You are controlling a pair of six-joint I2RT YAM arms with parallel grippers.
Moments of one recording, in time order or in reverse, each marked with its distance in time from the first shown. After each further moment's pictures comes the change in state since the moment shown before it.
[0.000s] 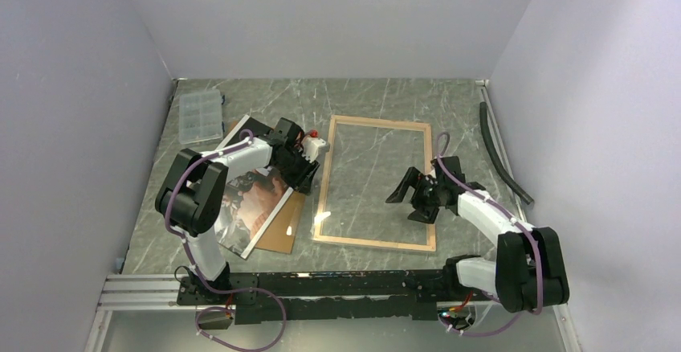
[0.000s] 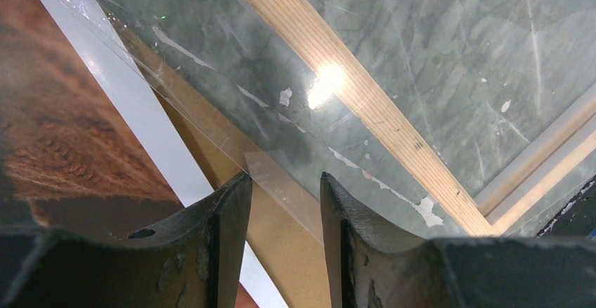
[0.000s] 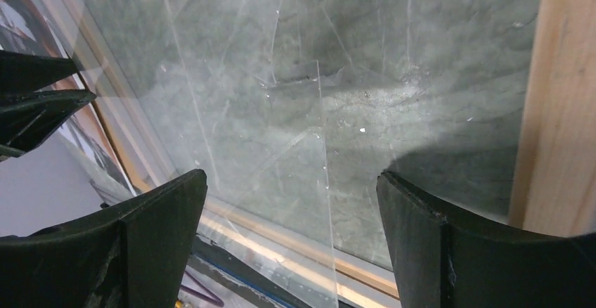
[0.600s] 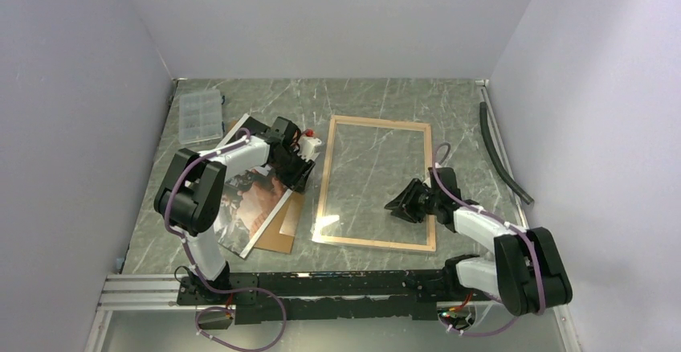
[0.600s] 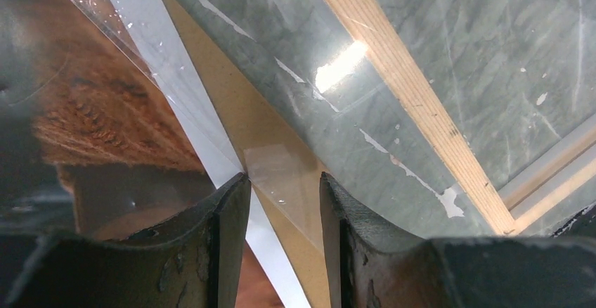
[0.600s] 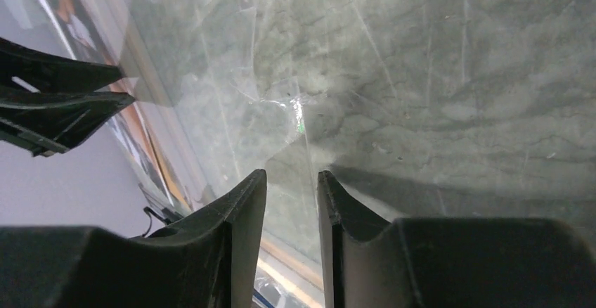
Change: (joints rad) left arm 0.021 0.000 0.008 -0.039 -0.045 0.000; right arm 0.075 0.010 -0.191 0.374 -0.044 0.203
